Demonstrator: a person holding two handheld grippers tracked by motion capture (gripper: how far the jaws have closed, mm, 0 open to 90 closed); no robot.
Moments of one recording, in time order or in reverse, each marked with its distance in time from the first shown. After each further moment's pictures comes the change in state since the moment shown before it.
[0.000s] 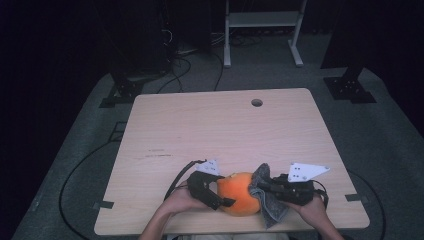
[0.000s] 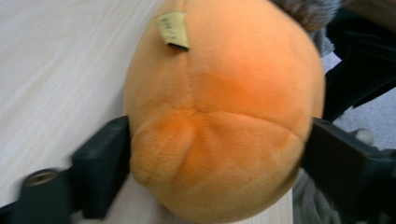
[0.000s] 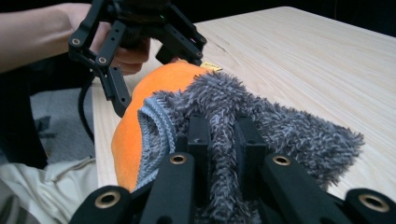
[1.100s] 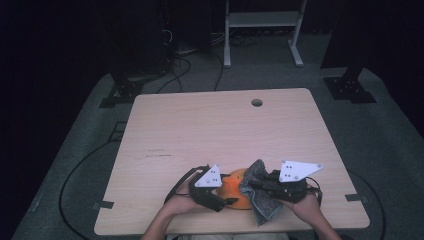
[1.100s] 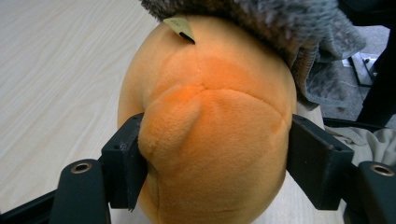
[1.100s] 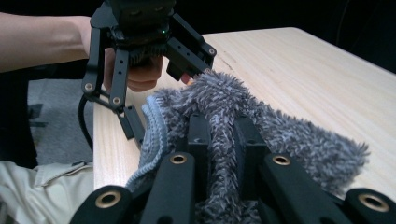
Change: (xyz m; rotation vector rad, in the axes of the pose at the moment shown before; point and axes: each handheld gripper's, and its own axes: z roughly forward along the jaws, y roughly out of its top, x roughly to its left) left arm -0.015 -0.003 0.000 -0.085 0.130 0.226; right arm 0.009 0.024 0.011 -0.016 0.015 -0.100
